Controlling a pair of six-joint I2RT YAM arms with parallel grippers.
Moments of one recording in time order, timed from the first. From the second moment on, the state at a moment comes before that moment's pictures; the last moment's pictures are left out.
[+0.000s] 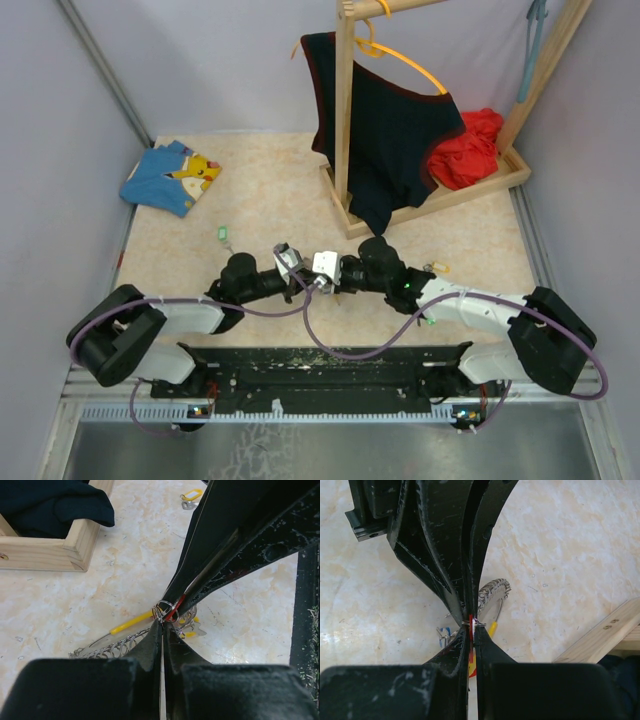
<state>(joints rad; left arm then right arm) -0.72 1.38 0.30 0.92 0.47 0.08 0.87 1.27 0.60 0.21 -0.31 -0.59</state>
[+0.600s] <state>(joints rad) -0.72 1.38 0.25 1.03 0.45 0.10 0.83 1.28 0.60 0.16 -0.23 -0.60</state>
